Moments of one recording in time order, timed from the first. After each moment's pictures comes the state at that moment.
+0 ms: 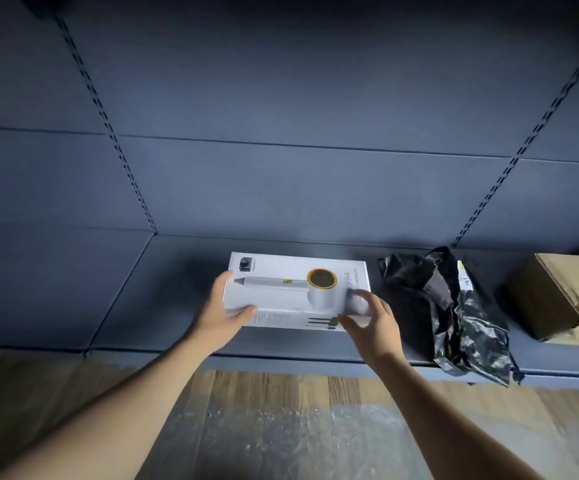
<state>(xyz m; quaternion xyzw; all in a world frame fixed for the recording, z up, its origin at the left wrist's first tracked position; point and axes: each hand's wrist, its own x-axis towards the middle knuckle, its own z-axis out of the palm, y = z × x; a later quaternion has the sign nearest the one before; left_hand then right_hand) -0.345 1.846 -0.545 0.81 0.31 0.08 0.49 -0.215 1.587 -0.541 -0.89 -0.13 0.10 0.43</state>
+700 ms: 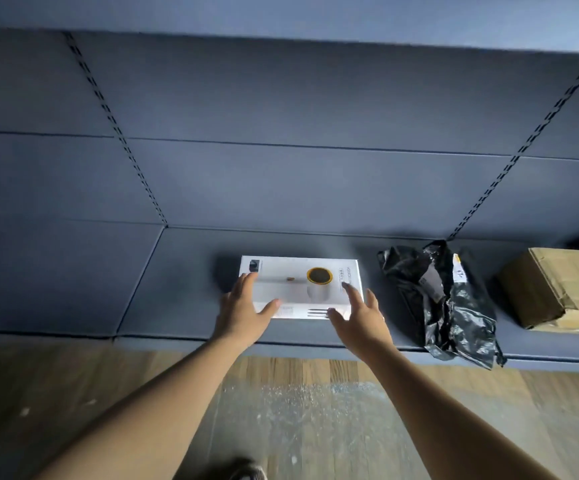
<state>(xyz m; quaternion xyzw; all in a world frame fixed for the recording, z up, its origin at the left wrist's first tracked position) -0.336 1.811 -0.506 0.88 0.33 0.05 0.35 -0.228 1.606 -0.498 -0.93 -0.14 0.21 0.25</state>
